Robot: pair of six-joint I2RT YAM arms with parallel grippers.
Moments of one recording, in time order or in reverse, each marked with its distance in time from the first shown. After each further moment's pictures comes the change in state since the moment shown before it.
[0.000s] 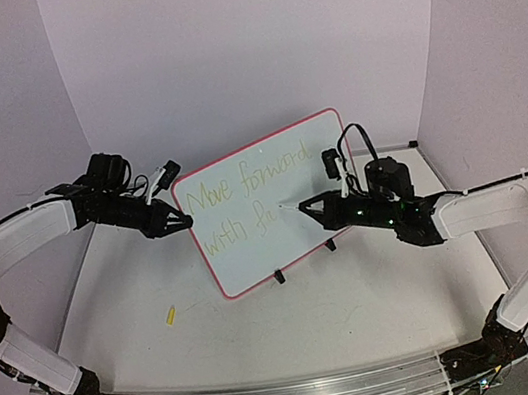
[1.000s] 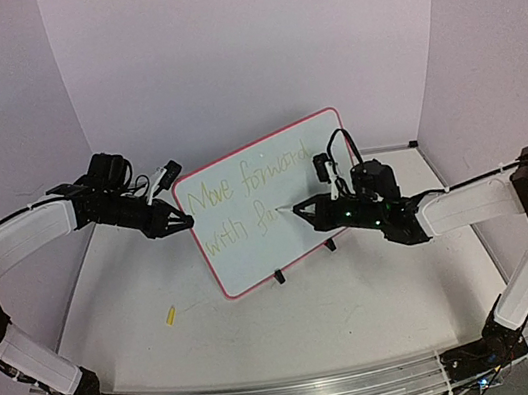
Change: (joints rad) left arm -0.007 0.000 0.000 0.002 -0.005 -0.002; right arm 0.000 0.111 0.064 0.000 0.045 0.004
